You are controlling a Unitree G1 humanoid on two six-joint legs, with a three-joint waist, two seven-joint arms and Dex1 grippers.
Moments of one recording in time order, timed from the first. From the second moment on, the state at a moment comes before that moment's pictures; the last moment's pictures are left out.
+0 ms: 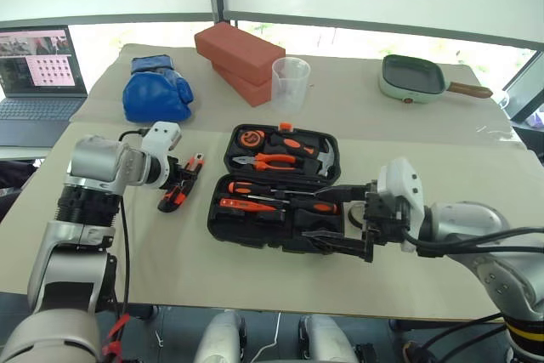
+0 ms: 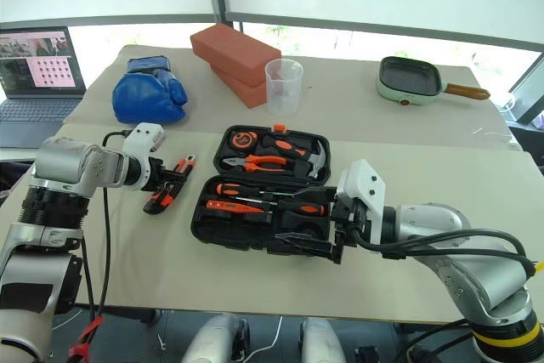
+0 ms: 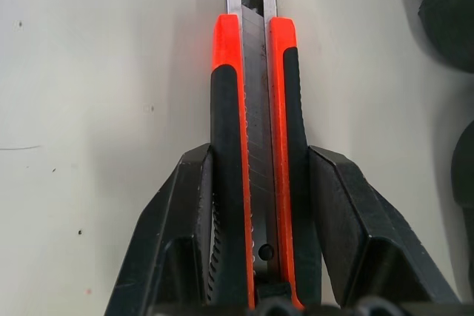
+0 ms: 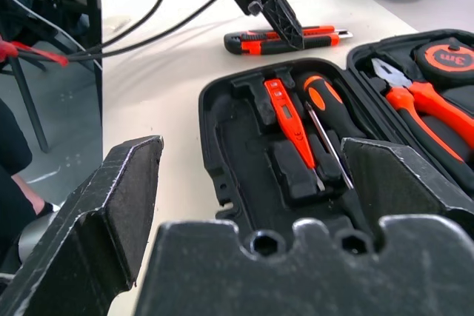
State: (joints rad) left arm -0.82 0.69 -0.09 0.31 -0.35 1.23 -0.57; right arm -0.20 -0.83 -0.05 -0.70 0.76 0.76 0.80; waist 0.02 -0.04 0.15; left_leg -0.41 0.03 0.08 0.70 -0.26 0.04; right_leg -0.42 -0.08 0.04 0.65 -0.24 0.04
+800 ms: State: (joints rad) left arm -0.82 0.82 -0.54 -0.09 -0.16 0.49 -1.51; right arm 0.00 -0.93 -0.14 -0.85 0.82 0.77 0.78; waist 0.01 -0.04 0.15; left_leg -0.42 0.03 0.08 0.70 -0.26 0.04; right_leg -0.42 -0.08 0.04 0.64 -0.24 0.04
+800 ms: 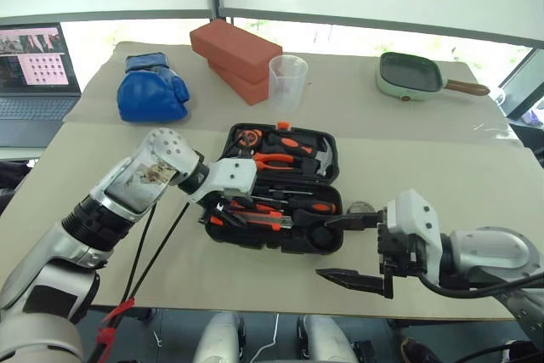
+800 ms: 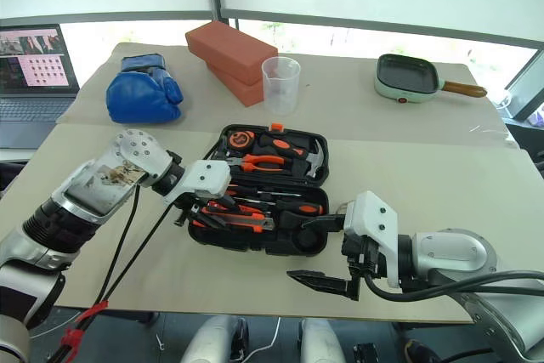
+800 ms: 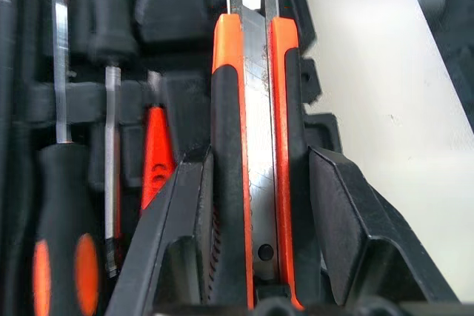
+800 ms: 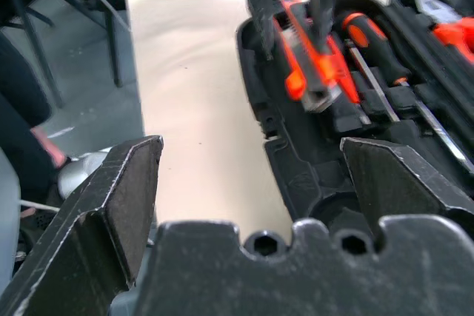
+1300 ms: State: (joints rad) left arm -0.86 0.72 -0.60 -0.07 -0.12 0.70 -1.50; right arm 0.00 -0.93 -0.14 -0.87 0.83 0.77 0.71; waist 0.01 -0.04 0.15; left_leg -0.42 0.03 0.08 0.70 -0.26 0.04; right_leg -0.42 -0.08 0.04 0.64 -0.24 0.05
